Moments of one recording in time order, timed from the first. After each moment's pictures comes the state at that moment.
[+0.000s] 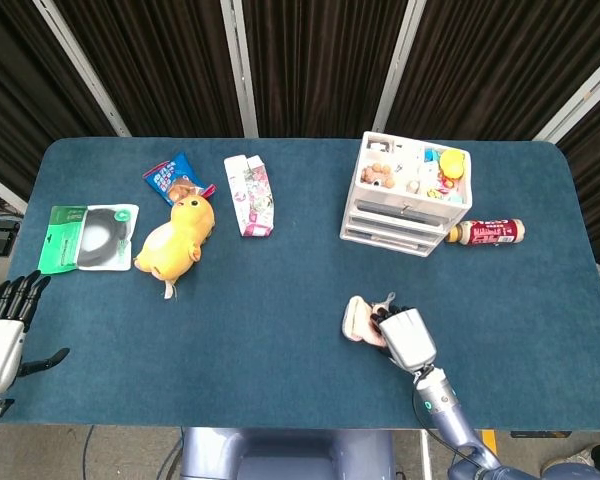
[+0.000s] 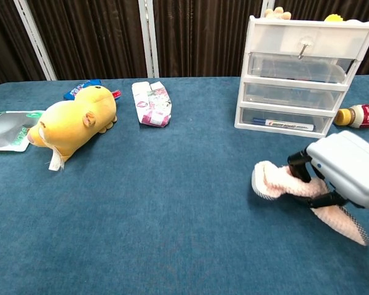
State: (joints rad) left arm -0.10 -1.14 -0.03 -1.64 1.52 1.48 0.05; right arm 0.38 -1.89 0.03 -0.88 -1.71 1.47 -0.16
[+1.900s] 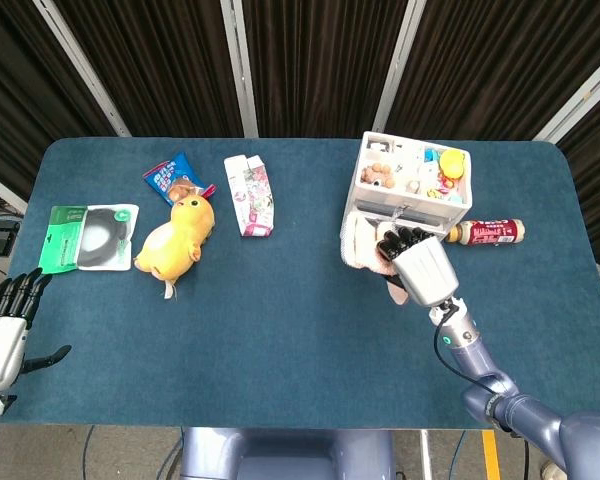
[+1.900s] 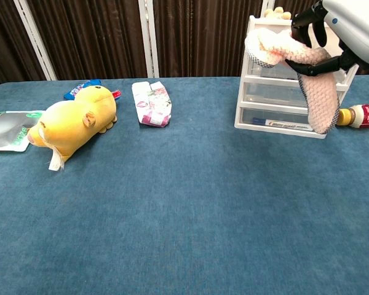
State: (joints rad) left arm -0.11 -1.15 -0.04 -1.64 1.51 1.47 0.07; right arm 0.65 -1.72 0.21 -0.85 -1.73 1.60 -0.04
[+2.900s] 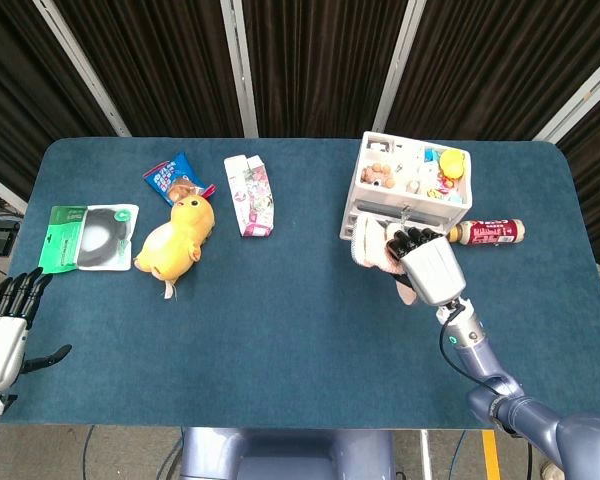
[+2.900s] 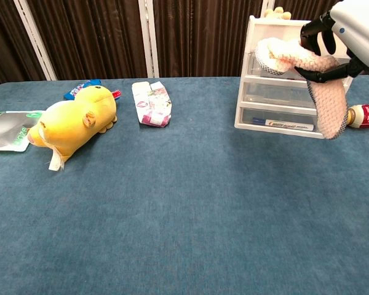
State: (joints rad) left arm -0.11 -1.15 -0.03 -1.64 1.52 1.48 0.06; right arm 0.64 -1.73 0.17 -0.81 -1.68 1.61 -0.03
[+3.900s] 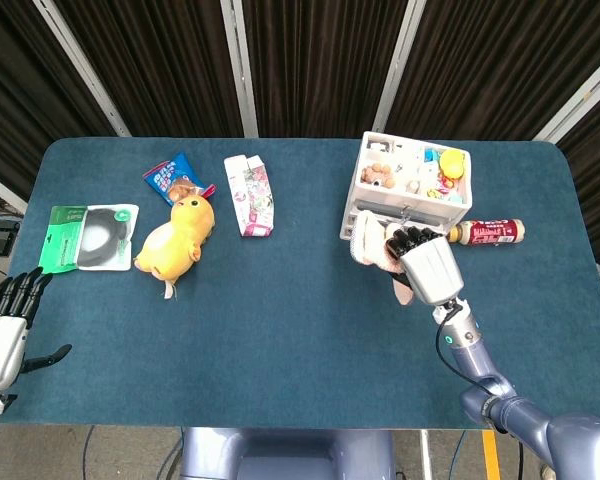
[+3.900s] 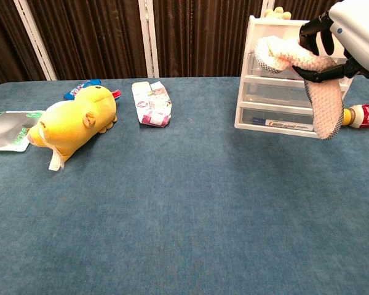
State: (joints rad) left arm -0.11 -1.15 -0.03 -1.63 1.52 1.48 0.06; right arm 0.65 -1.76 0.18 -0.78 -1.65 1.62 -0.02
